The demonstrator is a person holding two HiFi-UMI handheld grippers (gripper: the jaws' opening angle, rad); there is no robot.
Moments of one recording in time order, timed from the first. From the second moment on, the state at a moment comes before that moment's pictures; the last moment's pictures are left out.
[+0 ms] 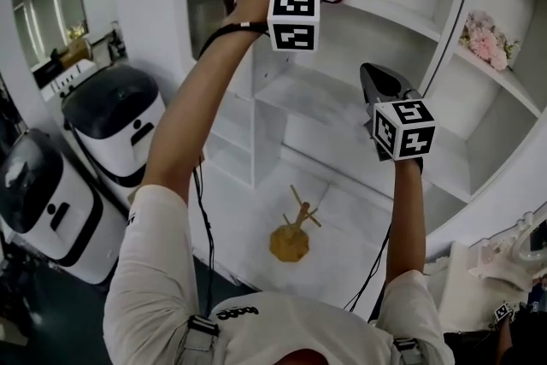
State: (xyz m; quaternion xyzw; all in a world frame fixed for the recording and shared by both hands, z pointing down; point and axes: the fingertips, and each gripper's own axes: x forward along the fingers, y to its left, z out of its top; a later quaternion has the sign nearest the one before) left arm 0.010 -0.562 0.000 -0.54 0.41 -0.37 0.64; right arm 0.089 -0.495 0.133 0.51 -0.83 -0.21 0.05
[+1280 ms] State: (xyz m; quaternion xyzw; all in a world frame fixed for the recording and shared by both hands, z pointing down) left arm -0.016 -0.556 -0.005 -0.69 0.44 -0.24 0.53; right arm 0.084 -0.480 0.151 0.51 -0.84 -0.20 0.06
